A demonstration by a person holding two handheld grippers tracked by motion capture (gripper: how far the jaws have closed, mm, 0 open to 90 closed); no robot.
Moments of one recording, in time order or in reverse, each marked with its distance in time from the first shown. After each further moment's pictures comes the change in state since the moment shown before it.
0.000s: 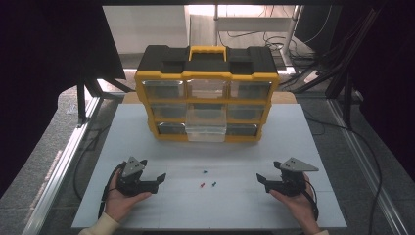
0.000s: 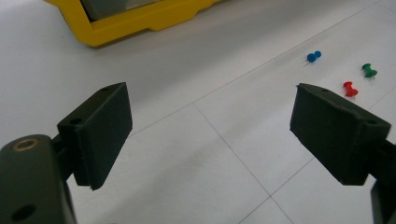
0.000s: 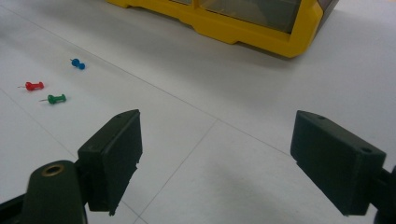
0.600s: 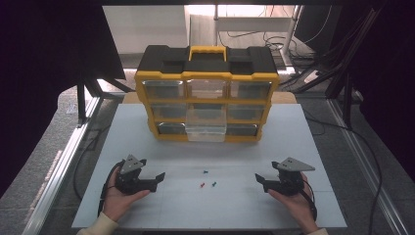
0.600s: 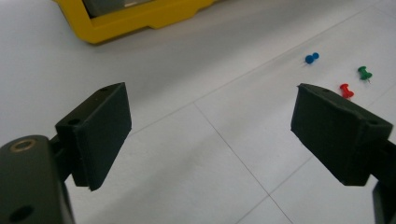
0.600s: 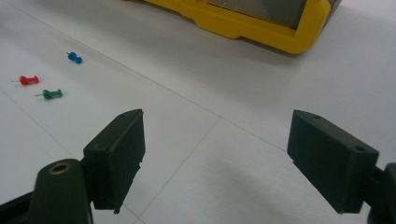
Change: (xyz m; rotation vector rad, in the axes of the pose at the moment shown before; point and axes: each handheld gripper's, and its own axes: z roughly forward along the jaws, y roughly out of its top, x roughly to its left) left arm 0.005 0.003 -0.001 0.022 -0.026 -0.025; right arm 0.002 0.000 0.005 0.021 -0.004 -0.014
